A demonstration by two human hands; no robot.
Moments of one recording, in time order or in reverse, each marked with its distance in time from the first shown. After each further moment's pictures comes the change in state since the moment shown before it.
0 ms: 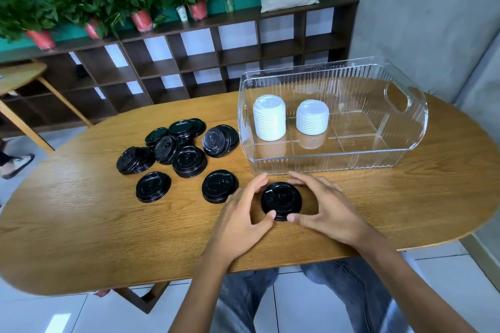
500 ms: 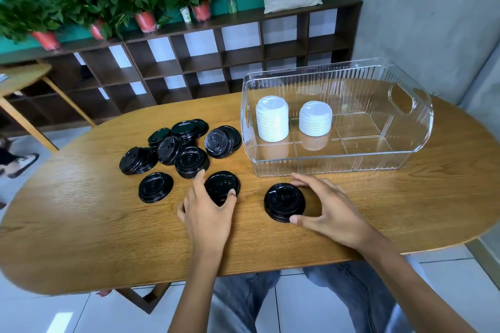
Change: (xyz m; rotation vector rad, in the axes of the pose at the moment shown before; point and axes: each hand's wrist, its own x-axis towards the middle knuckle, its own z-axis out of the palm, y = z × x) left_hand 0.005 -0.016 -0.016 0.126 0.564 -0.453; right_hand -0.001 0.001 0.000 0.023 0.013 0.002
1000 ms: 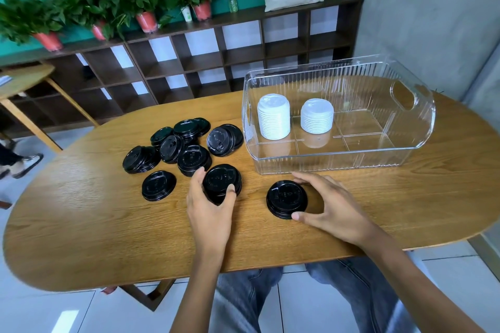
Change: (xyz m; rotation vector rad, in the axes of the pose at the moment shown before) left_hand -0.005 -0.002 -0.003 -0.365 0.036 -0.034; right_hand -0.001 -0.003 -0.002 -0.004 -0.001 0.008
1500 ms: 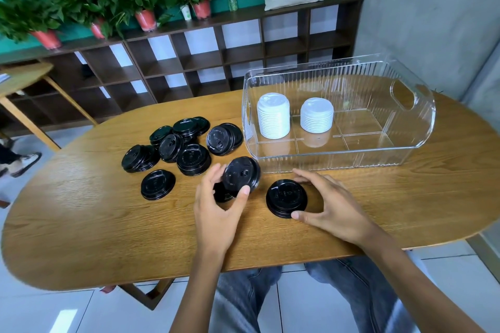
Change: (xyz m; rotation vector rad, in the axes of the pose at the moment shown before) left_hand -0.006 0.002 -0.002 -0.073 -0.143 0.224; right_hand 0.000 0.001 0.002 0.029 0.005 0.004
